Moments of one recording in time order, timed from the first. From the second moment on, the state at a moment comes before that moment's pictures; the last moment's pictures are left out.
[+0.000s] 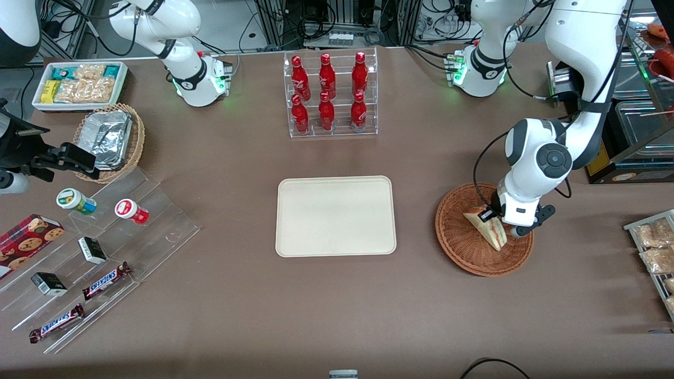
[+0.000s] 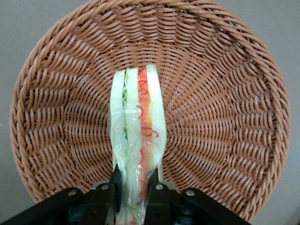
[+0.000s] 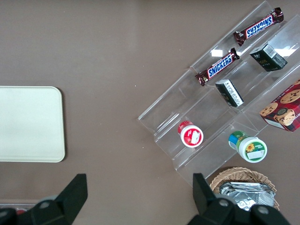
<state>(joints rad) -0.06 0.28 -0.11 -2.19 0.04 2.48 -0.76</state>
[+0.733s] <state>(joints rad) -0.06 0.19 -0.10 -2.14 0.06 2.28 -0.74</state>
